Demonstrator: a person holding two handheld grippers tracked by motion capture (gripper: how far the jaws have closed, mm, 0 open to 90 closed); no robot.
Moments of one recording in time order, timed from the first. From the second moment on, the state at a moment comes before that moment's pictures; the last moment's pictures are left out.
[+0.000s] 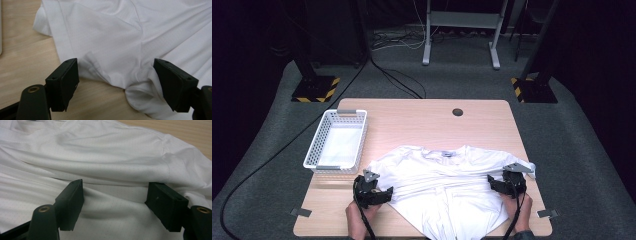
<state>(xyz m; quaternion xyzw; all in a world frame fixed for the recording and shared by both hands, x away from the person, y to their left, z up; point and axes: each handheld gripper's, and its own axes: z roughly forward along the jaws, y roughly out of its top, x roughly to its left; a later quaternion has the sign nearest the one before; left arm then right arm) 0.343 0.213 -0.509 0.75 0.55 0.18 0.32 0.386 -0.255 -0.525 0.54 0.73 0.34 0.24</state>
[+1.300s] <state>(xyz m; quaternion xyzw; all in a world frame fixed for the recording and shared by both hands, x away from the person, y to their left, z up) 0.371 0.161 -0.499 0.80 0.47 0.17 0.34 0.375 -0.254 -0.524 0.54 0.74 0.33 0.24</state>
